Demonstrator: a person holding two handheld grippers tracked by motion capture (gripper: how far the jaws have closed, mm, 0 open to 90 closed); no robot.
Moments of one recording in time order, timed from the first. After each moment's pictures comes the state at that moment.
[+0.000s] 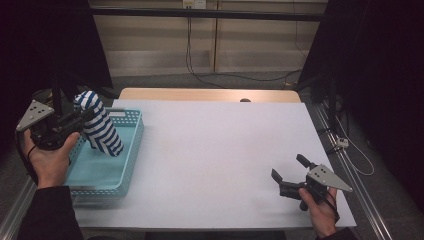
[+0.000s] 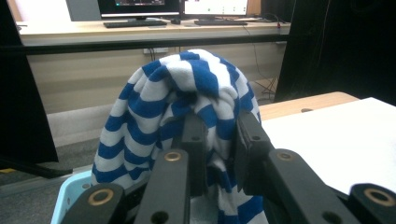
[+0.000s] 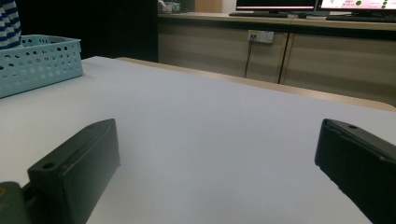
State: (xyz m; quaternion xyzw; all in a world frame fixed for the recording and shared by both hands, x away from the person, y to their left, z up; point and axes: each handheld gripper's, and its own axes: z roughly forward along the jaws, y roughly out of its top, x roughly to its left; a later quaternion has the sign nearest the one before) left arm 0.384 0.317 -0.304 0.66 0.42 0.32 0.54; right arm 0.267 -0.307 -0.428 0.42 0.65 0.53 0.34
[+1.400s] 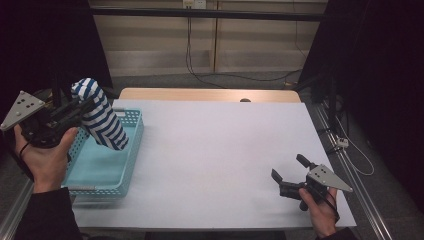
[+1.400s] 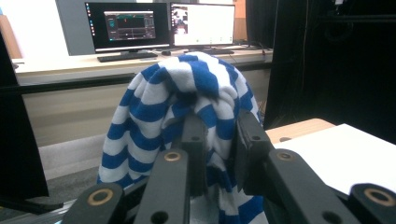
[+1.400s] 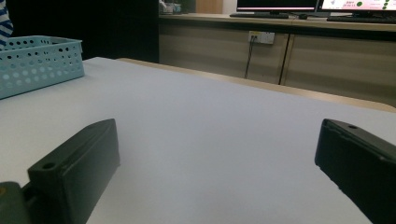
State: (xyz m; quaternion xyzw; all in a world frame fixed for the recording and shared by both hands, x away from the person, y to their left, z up) left arm 0.357 0.289 -0.257 0.64 0.38 0.34 0.57; right arm 0.266 -0.307 -0.428 0.42 0.65 0.53 0.34
